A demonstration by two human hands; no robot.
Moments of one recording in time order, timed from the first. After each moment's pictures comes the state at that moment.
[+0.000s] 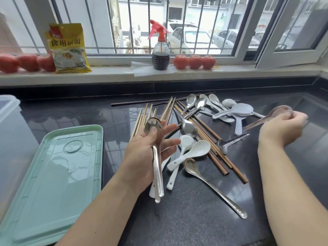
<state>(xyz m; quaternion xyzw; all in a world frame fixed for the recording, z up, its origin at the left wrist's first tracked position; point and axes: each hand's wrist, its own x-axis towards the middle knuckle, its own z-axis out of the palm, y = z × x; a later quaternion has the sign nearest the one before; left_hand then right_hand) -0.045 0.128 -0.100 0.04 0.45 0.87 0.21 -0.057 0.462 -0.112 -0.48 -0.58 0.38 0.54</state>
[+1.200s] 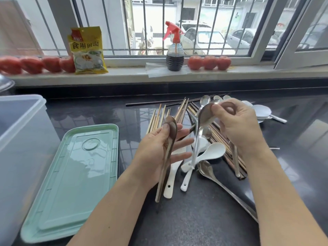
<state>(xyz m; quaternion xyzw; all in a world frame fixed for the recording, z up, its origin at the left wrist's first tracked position) -0.050 0.120 -0.093 0.02 0.51 0.83 0.23 -0.056 0.327 -0.077 -0.03 -0.75 0.61 0.25</state>
